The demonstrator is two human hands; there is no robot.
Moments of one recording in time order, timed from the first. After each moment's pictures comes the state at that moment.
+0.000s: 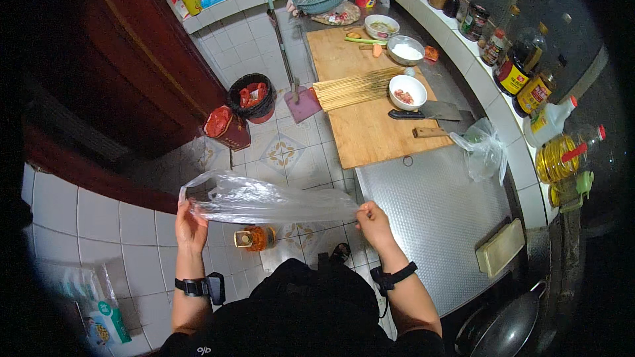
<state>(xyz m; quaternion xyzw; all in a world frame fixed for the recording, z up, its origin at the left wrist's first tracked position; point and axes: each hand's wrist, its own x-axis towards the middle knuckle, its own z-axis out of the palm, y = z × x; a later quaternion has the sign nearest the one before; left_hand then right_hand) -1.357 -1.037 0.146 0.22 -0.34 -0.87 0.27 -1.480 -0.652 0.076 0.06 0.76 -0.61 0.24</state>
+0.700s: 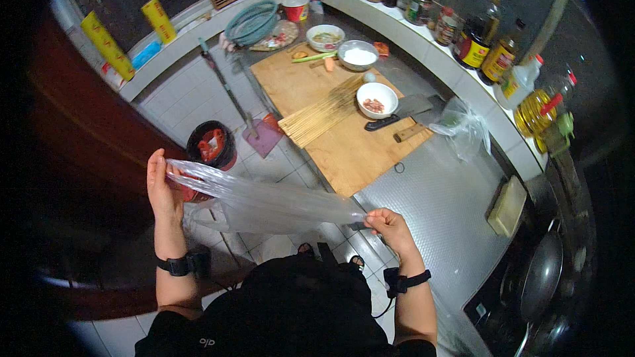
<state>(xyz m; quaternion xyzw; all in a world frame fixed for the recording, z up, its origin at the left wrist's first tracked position) -1.617 -1.108 0.222 0.00 -0.54 -0.82 0.20 -1.515 -0.685 0.089 0.14 0.66 -0.73 0.14</state>
